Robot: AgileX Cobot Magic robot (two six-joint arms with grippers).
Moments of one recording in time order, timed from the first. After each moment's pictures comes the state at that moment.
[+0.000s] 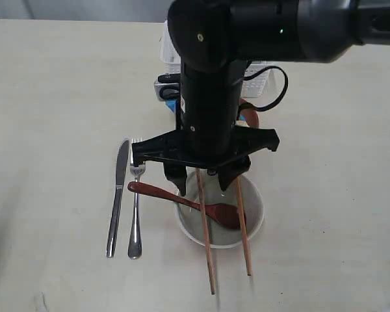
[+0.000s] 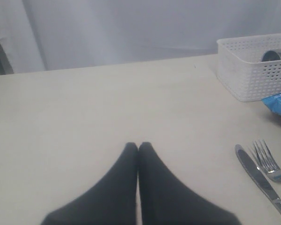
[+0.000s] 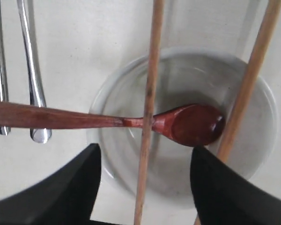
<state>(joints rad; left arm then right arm) -0.14 0.00 0.00 0.02 0.32 0.03 0.88 1.83 -1.31 0.07 1.15 0.65</state>
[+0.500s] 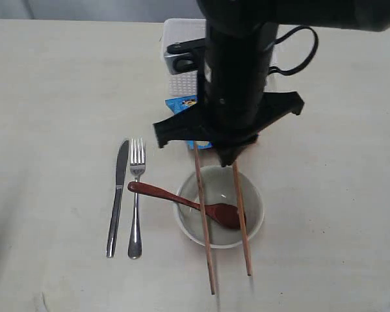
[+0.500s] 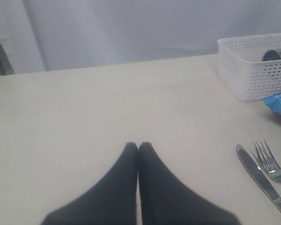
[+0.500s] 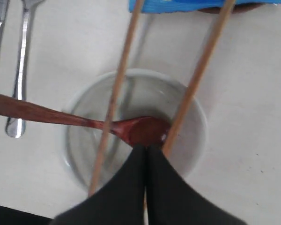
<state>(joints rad) -0.14 0.00 0.00 0.02 0.32 0.03 0.84 1.74 -1.33 -0.03 1.21 0.51</state>
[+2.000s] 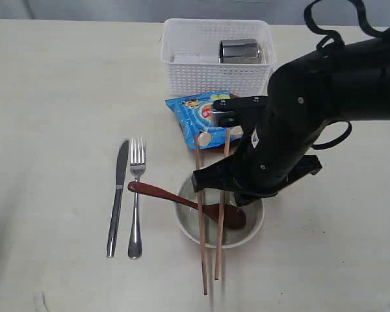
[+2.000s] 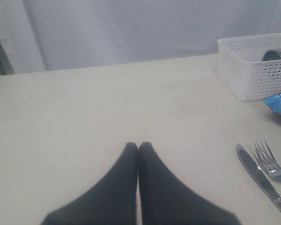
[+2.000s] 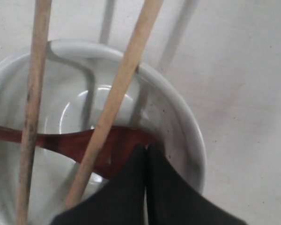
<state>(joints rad) -0.14 0.00 0.00 0.02 0.32 0.03 0.74 1.67 -0.87 0.11 0.71 0.37</state>
